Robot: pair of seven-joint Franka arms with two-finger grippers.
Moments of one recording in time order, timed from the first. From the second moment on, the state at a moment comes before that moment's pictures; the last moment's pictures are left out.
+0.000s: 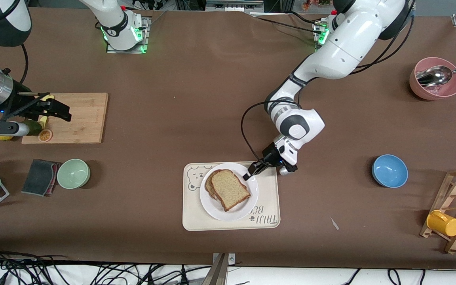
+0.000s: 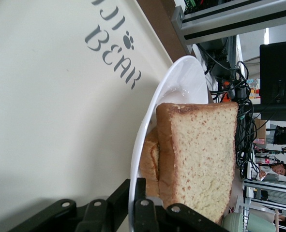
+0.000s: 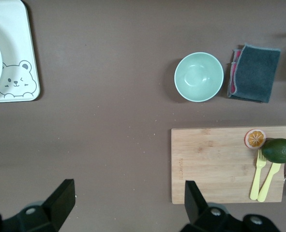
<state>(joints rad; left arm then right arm) -0.32 0.92 -0.30 -1.48 -2.14 2.89 1.08 0.17 0.17 -0.11 -1.50 0.05 1.62 0.08</state>
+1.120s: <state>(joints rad) -0.34 0.94 -0.28 -1.43 -2.14 2.93 1.08 0.17 0.17 -0.12 -1.50 0.04 1.62 0.10</state>
